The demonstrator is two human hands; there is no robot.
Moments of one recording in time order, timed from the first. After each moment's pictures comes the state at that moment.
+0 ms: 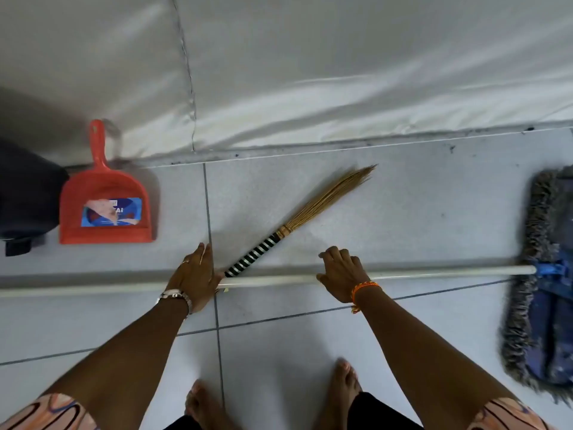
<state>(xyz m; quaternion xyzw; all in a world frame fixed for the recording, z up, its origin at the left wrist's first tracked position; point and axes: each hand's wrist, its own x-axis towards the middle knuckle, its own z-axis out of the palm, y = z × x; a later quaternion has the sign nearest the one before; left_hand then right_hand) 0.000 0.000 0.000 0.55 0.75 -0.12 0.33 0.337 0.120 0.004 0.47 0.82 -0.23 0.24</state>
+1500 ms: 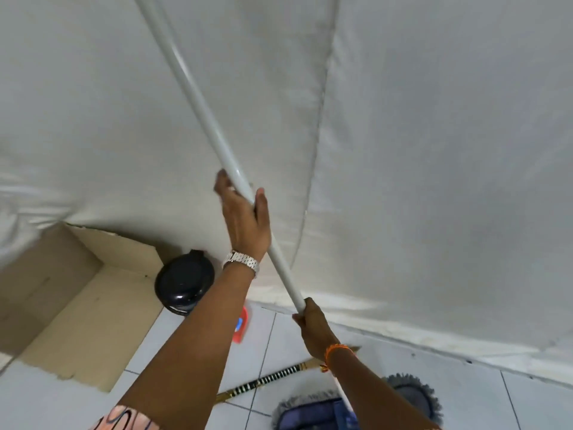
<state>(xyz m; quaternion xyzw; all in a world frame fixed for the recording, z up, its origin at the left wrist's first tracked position) 0.042 0.060 0.902 0.31 0.67 0.67 -0.06 0.219 0.082 0.702 0.41 0.80 -0.44 -0.07</state>
